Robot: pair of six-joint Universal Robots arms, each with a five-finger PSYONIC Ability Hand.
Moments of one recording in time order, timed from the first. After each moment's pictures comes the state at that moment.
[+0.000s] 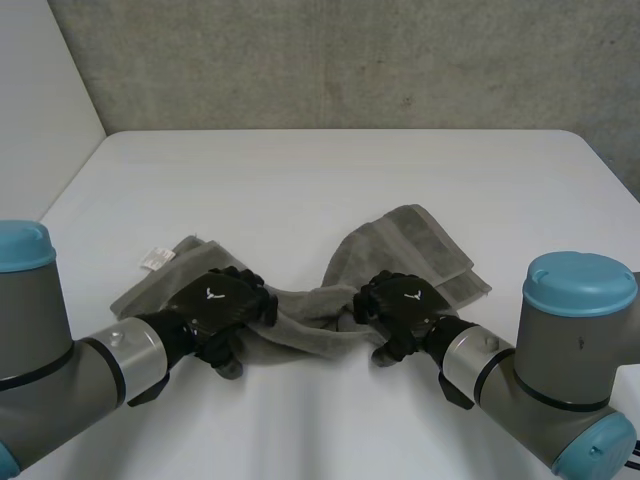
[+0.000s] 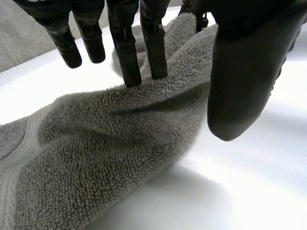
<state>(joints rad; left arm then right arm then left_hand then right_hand) 4.40 -1.84 -1.83 3.12 -1.09 3.50 2.05 -1.11 1.75 -0.22 1.23 3.10 0.62 0.62 0.22 0.22 0.45 0.78 0.78 0.20 0.23 0.61</state>
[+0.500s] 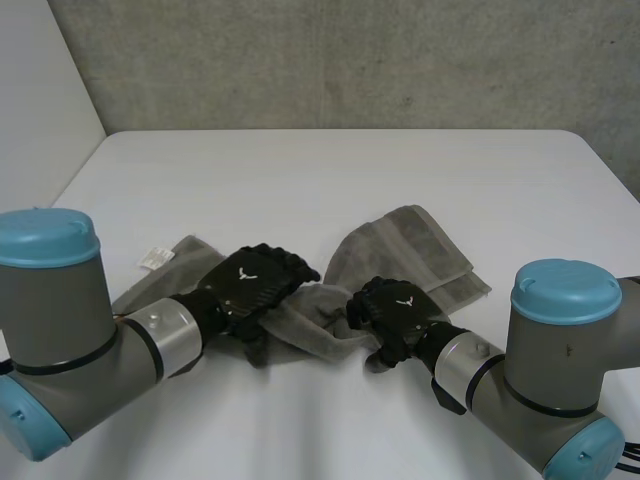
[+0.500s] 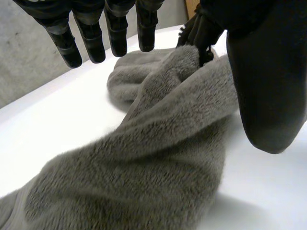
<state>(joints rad) 4.29 -1.93 -1.71 3.21 -1.09 3.49 2.08 -1.08 1.74 -0.23 1.24 3.10 0.28 0.24 0.22 0.22 0.05 0.79 0.78 0.20 0.23 0.61</state>
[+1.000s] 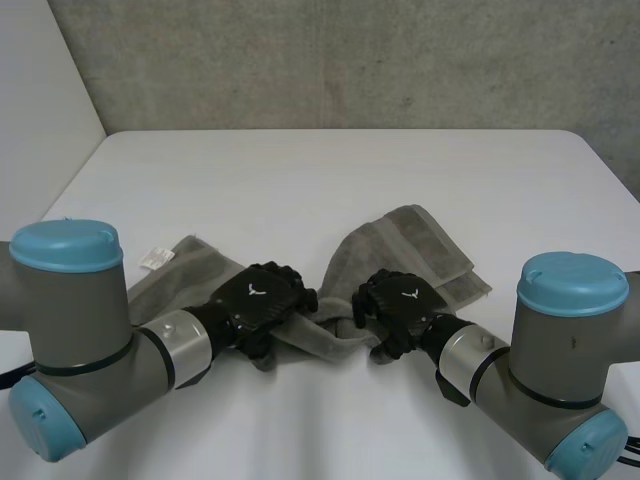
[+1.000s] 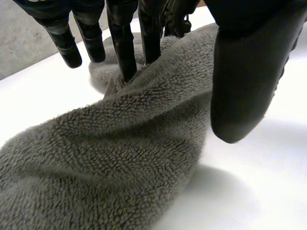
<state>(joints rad) 4.29 -2.00 -1.70 3.19 -1.10 3.50 2.06 -1.08 1.73 -0.23 1.24 3.10 0.57 0.57 0.22 0.22 0.40 0.79 0.78 0.20 0.23 0.61</state>
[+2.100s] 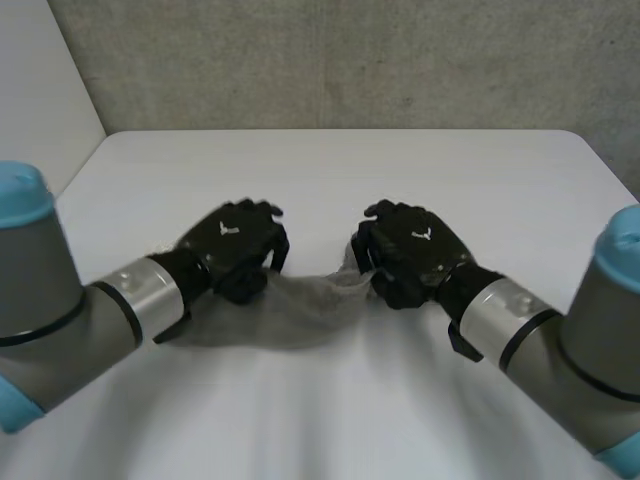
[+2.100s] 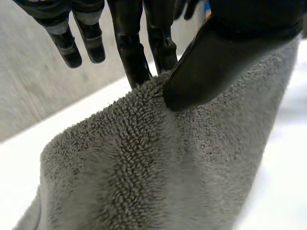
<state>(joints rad) 4.33 -1.82 -1.65 3.17 -1.09 3.35 2.04 -1.35 1.74 -0.21 1.16 3.11 1.29 1.28 0.22 0.22 1.14 1.29 1.27 0.20 0.23 1.15</state>
